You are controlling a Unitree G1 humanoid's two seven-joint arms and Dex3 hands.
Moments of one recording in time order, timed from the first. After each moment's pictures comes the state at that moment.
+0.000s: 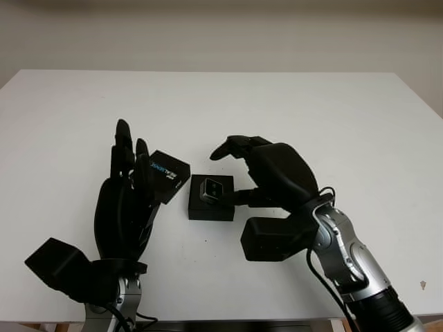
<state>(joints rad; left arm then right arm) 0.17 -0.04 0.02 -0.42 -0.25 0.00 -0.07 -0.29 -0.31 0.31 -0.07 -0.84 -0.04 0.01</state>
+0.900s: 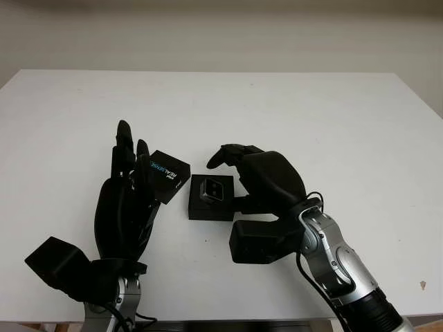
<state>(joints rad) 0.17 -0.04 0.02 -0.42 -0.25 0.01 -0.07 -0.29 -0.30 0.37 -0.07 -0.88 0.03 0.07</state>
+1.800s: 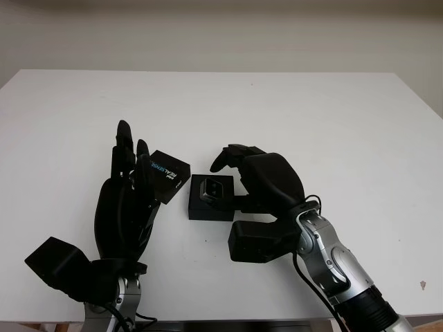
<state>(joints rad) 0.17 -0.04 0.02 -0.42 -0.25 0.01 -0.07 -0.30 -0.30 0.40 0.01 -0.89 0.01 -0.02</state>
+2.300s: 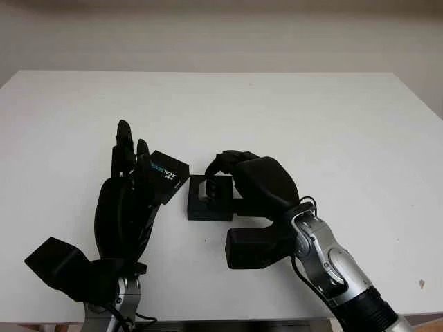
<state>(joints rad) 0.17 -0.04 0.02 -0.42 -0.25 0.00 -0.08 -0.30 -0.31 0.43 0.00 -0.93 0.01 0.01</state>
